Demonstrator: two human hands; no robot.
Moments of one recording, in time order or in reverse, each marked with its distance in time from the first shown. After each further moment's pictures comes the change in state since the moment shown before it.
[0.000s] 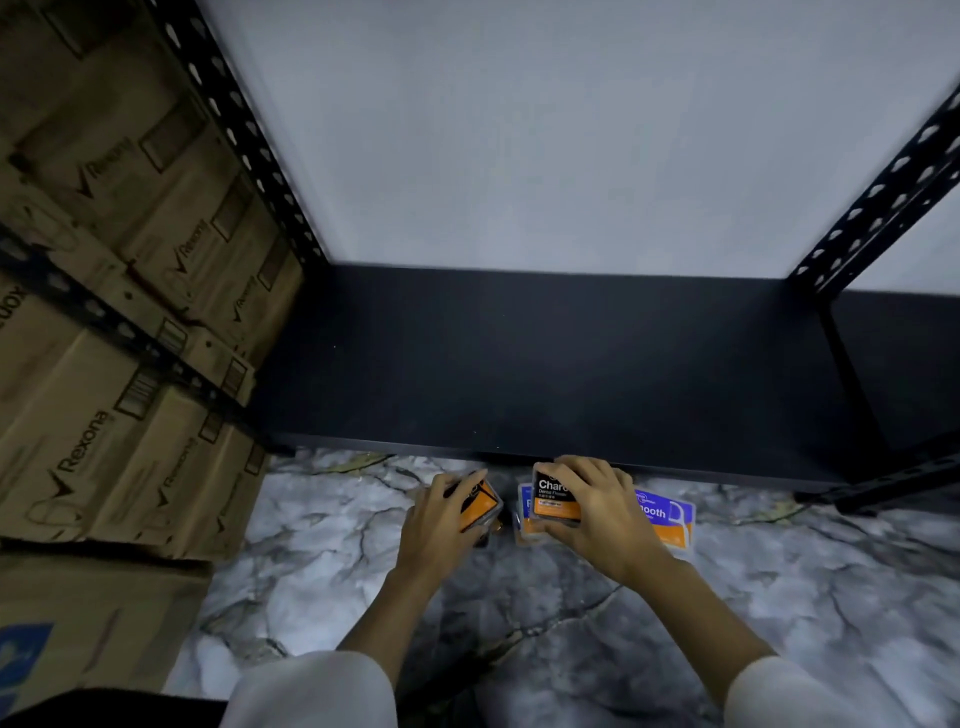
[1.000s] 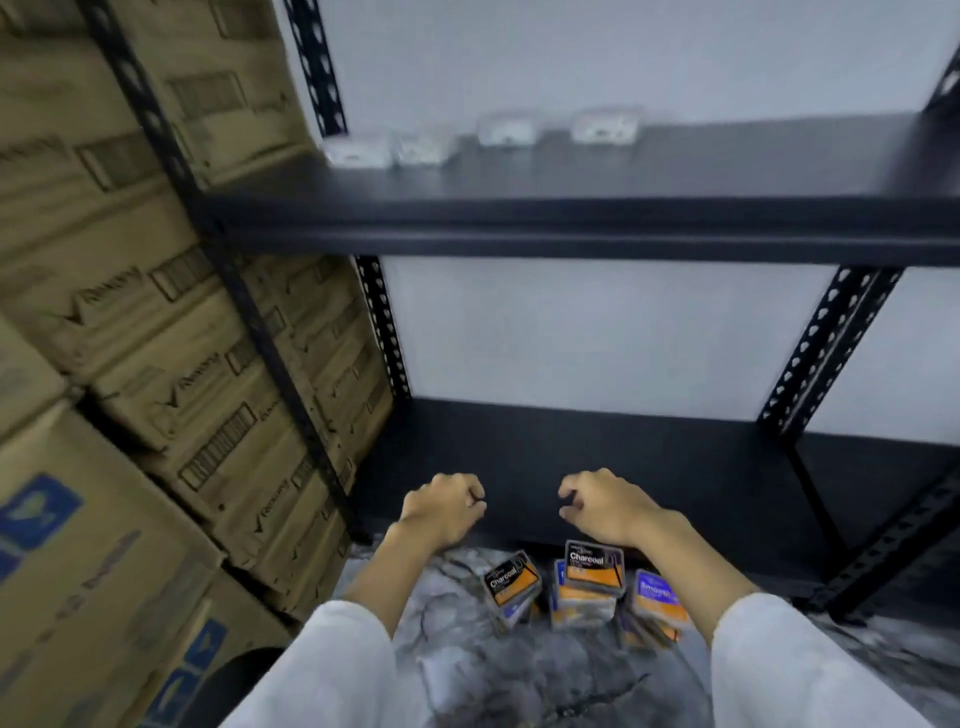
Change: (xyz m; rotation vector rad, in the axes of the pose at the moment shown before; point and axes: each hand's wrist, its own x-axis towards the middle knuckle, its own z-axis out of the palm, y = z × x) left_hand -0.099 0.063 -0.231 0.089 0.088 -0.023; right_hand -0.032 -0.137 -0.173 -0.052 -0.159 0.053
